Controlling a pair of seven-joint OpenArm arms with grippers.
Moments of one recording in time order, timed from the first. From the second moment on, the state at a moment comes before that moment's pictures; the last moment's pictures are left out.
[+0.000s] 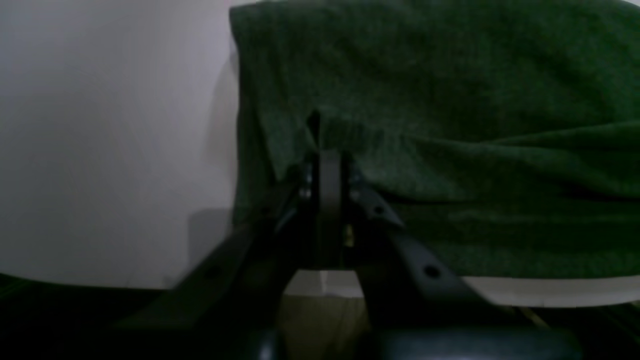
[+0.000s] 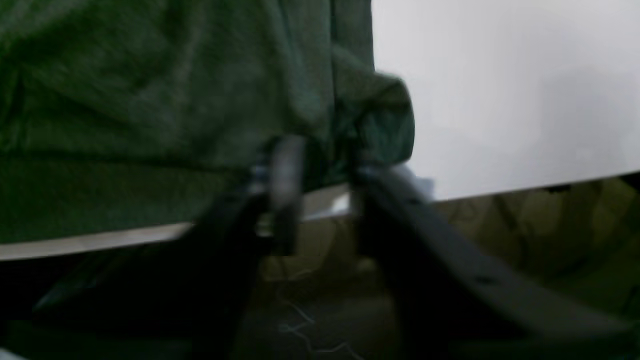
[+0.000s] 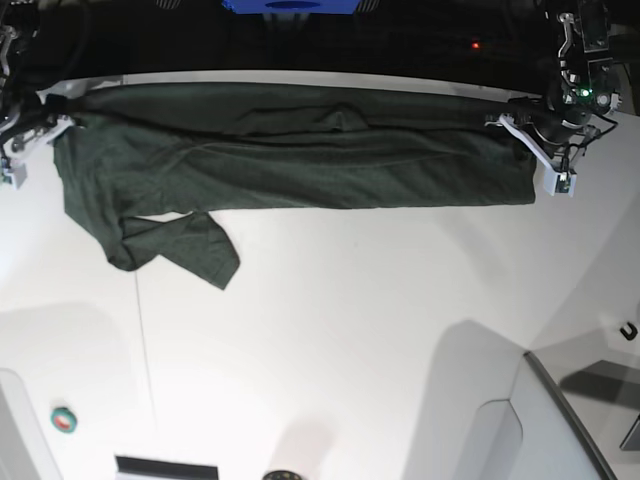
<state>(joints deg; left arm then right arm) 23.6 -18.4 -20.1 91.7 -15.8 -17.1 41.1 -18.4 10.6 30.3 93.3 17.7 15.9 -65.9</state>
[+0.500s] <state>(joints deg) 23.5 -18.4 -37.5 94.2 -16.0 -17.0 41.1 -7.3 13.0 32.3 93.2 17.4 16.0 -66.2</state>
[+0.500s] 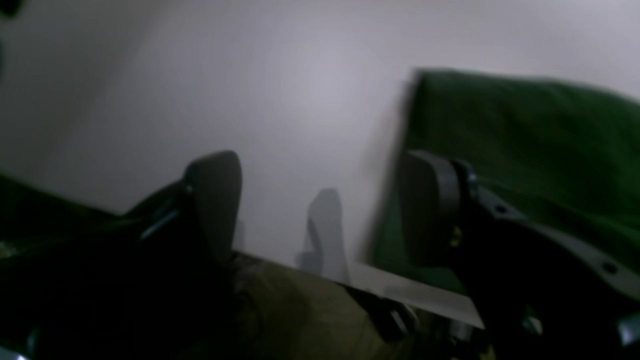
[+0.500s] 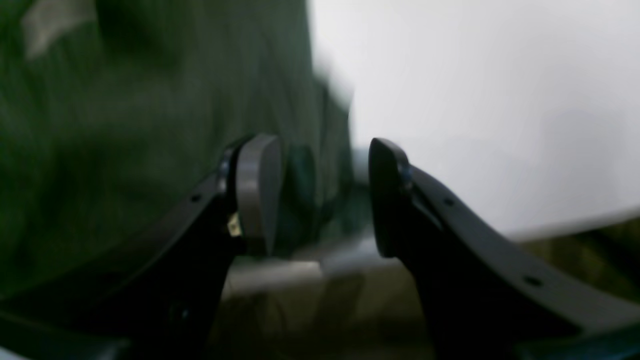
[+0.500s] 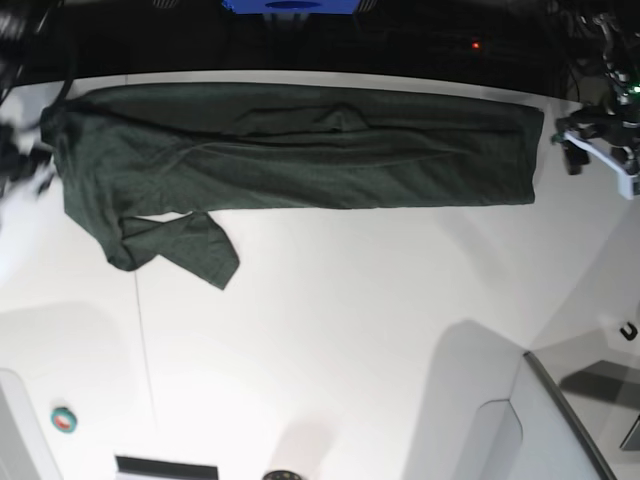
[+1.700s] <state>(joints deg) 24.7 -16.0 -43.5 93.5 -16.4 -17.1 41.2 27.3 5.7 -18.2 41.6 1.9 16.1 -44.1</state>
